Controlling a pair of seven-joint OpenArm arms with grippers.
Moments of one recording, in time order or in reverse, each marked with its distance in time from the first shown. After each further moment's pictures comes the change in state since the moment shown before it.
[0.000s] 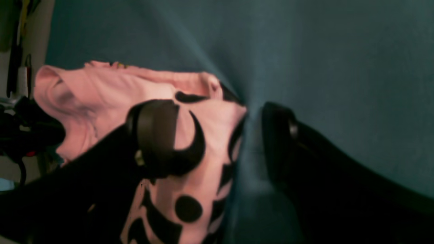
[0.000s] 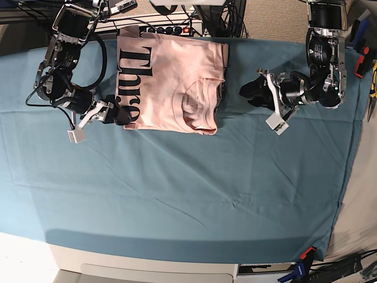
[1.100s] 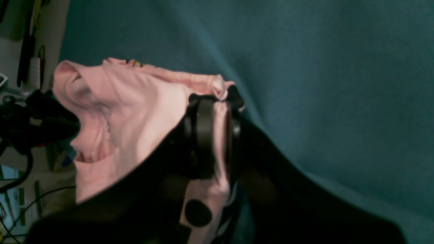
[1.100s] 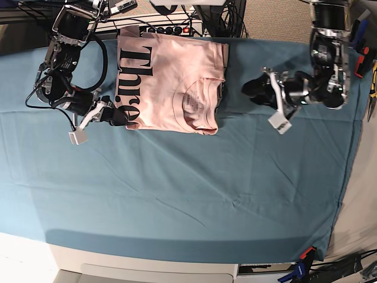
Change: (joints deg) left arm 0.1 -3.6 0.0 0.0 -4.7 1.2 2.8; right arm 0.1 0.0 0.0 0.0 2.8 1.9 -2.3
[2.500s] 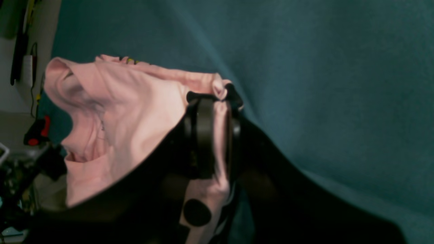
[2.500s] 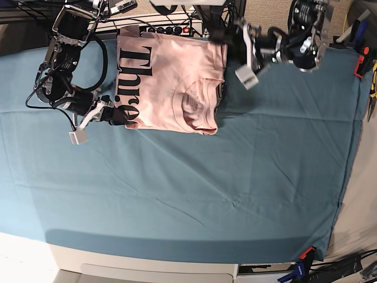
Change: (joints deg) left arm 12.5 2.3 12.3 10.2 3.7 5.5 -5.0; right arm 0.0 0.0 0.0 0.0 -1.5 0.0 0.2
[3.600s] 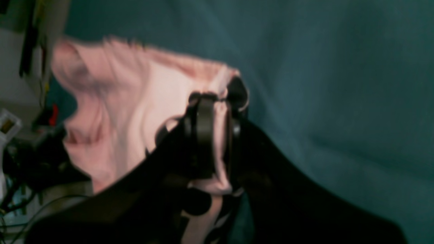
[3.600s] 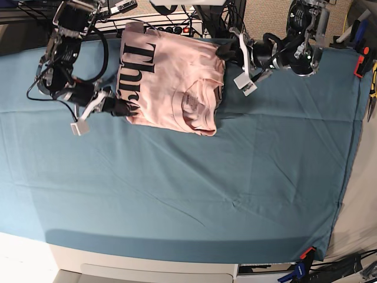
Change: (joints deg) left arm -1.4 2.1 0.0 -0.2 7.2 3.0 -0.9; right arm -4.8 0.0 0.1 3.1 2.8 1.7 -1.1
